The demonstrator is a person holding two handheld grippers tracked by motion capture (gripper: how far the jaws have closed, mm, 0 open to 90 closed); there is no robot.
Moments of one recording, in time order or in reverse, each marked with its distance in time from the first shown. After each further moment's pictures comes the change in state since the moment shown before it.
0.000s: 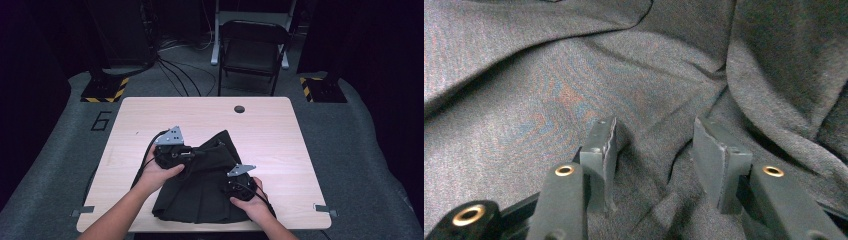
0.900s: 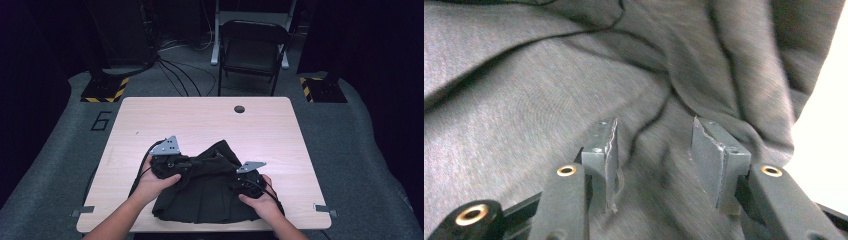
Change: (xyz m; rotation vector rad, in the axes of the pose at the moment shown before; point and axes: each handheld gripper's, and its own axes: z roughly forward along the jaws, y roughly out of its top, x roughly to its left) left arm -0.012 -0.020 -0.006 -0.001 -0.033 -0.022; right arm -0.017 -0.002 -0.023 0.006 -0.006 0.031
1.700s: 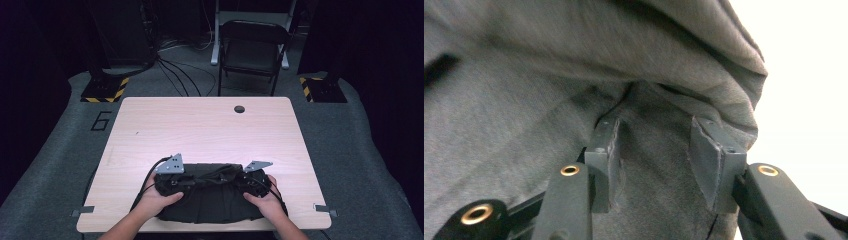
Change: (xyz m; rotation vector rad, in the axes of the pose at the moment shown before) left arm -0.030 -0.032 0.013 0.042 -0.090 0.013; right arm -0.017 -0.012 -0.001 -0.023 -0.011 0.045
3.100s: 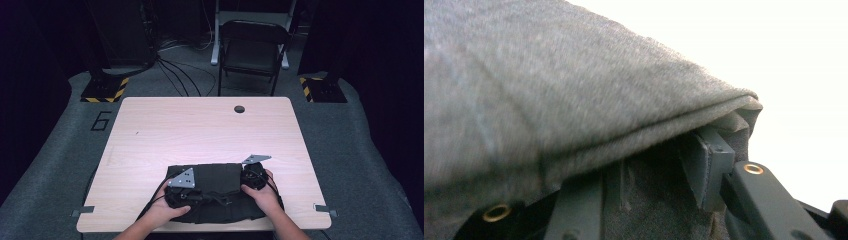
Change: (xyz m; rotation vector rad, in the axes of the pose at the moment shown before) left arm -0.011 -0.033 0.035 0.104 -0.082 0.022; right arm -0.018 0.010 0.020 -0.028 0.026 0.061
